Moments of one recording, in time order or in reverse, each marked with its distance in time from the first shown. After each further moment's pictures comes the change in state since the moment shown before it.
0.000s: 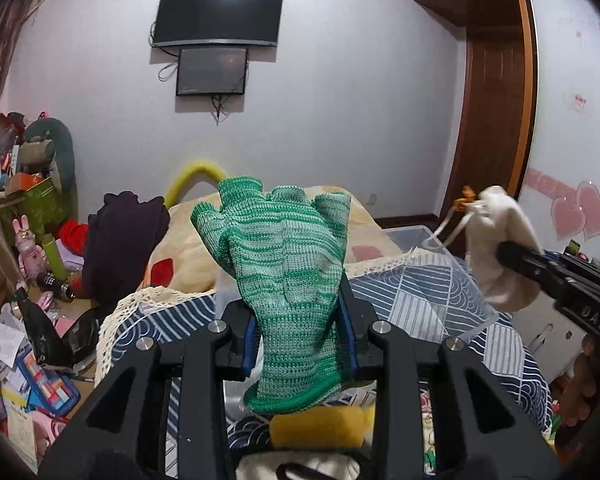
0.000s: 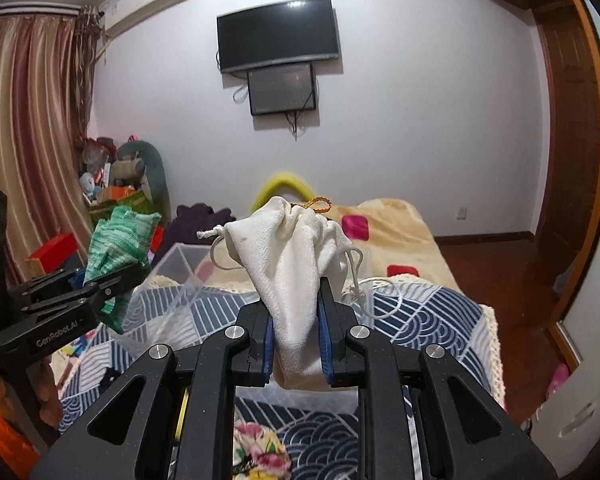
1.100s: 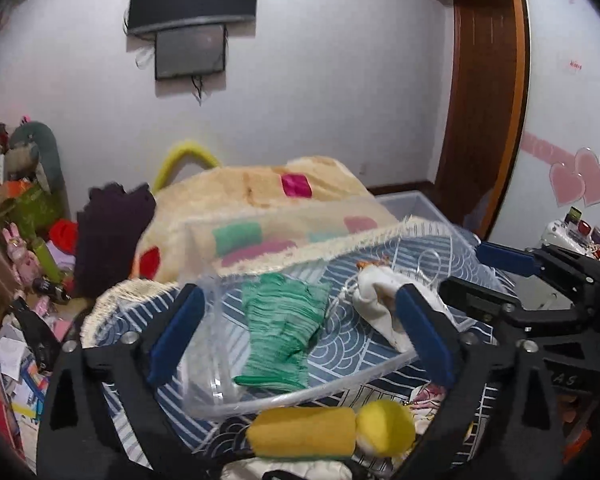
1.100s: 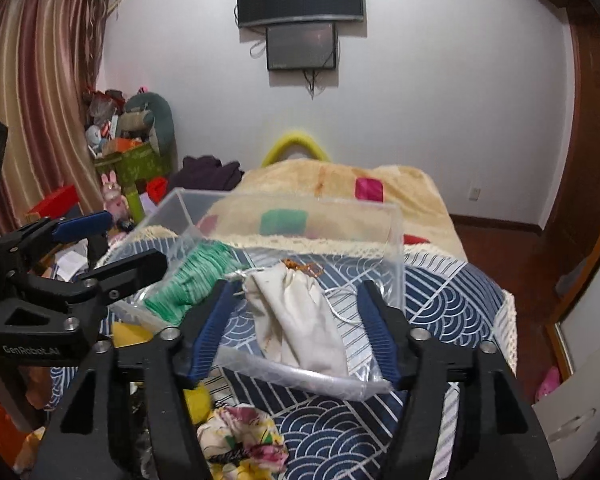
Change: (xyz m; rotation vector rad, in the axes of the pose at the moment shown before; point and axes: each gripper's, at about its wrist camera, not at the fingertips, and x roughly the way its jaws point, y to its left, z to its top) left arm 0.020 -0.015 0.005 0.077 0.077 -0.003; right arm 0.012 0.000 -0.012 -0.078 0.125 0.027
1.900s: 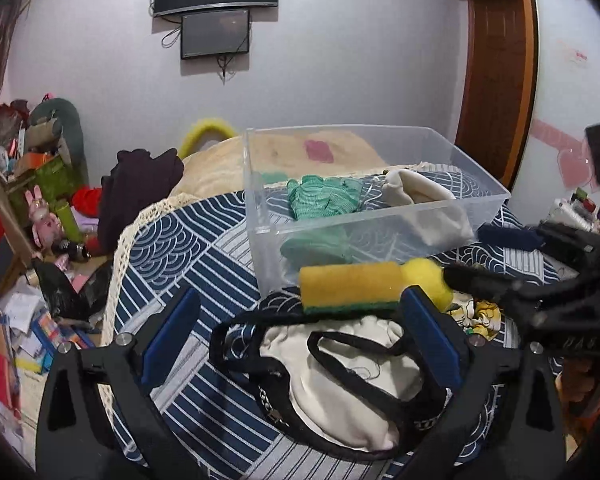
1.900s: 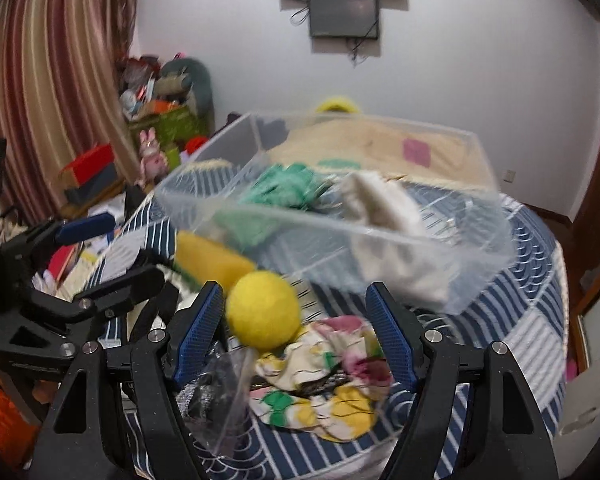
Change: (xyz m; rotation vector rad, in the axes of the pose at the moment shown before) left arm -0.037 0.027 -0.090 -0.055 0.058 0.029; right arm 0.028 0.056 -0.046 -0.062 0.133 0.124
